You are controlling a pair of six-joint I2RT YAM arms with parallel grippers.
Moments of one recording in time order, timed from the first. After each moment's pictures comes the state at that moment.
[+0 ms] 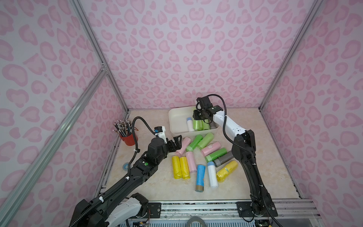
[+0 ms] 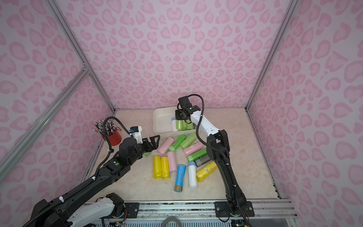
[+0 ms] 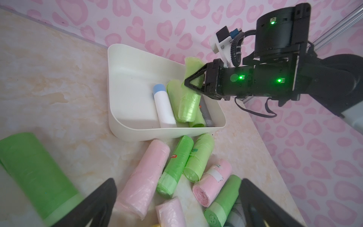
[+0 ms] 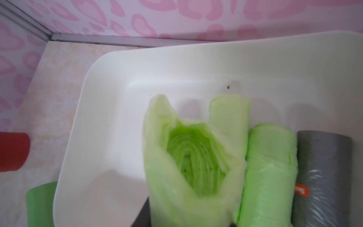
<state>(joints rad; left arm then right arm) -0.58 1.01 0.63 0.03 -0.09 -0.61 0.55 2.45 2.36 -0.72 -0.07 0.29</state>
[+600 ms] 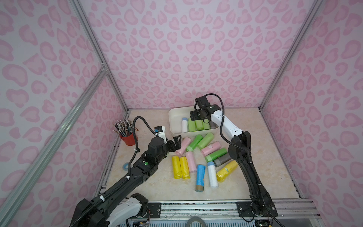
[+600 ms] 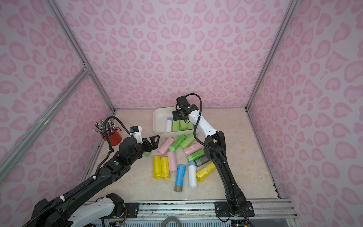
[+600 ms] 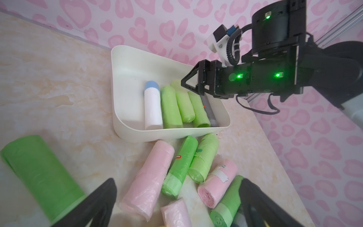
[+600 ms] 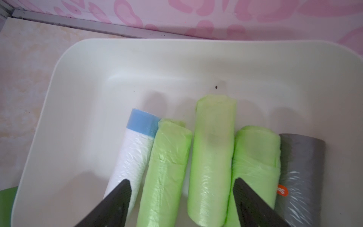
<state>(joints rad) -0.56 1.02 0.63 0.03 -0.09 -0.58 0.56 2.50 2.50 -0.85 0.00 0.23</state>
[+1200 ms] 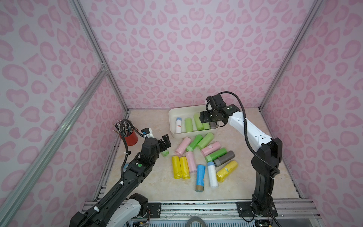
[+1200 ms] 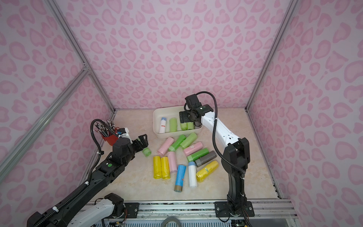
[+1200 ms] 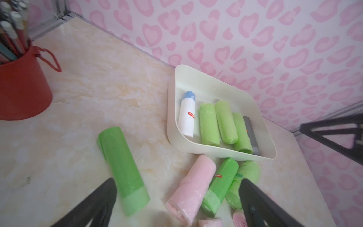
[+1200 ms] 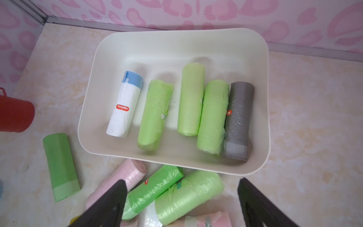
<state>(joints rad) -0.44 0.91 0.62 -0.16 -0.27 -0.66 0.55 1.91 1.87 -0.80 0.01 0.27</state>
